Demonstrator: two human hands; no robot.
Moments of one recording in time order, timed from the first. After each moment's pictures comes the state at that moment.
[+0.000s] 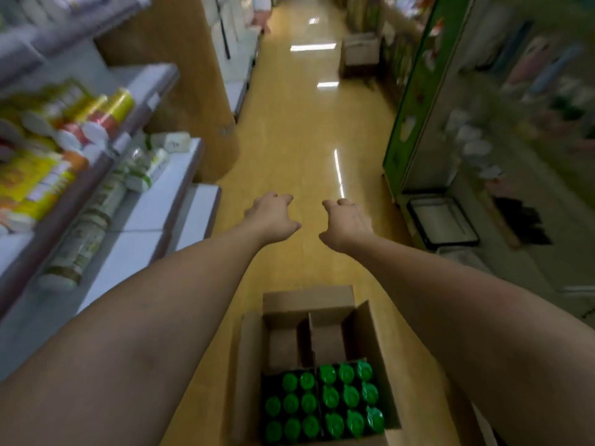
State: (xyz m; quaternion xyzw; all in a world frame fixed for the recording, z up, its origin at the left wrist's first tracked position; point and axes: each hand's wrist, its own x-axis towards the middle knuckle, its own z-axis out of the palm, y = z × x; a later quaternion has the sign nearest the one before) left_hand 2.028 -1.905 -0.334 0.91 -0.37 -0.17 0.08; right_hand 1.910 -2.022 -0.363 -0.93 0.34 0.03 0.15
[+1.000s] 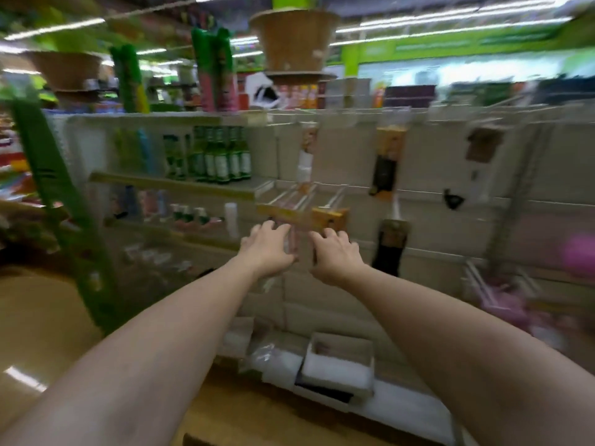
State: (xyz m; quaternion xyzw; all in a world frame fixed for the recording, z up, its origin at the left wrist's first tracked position) left_hand 1.659 -1.961 -0.152 0.52 -0.85 -0.04 0.10; right_hand 1.511 -1.903 -0.175 -0.64 0.76 -0.12 -0.02
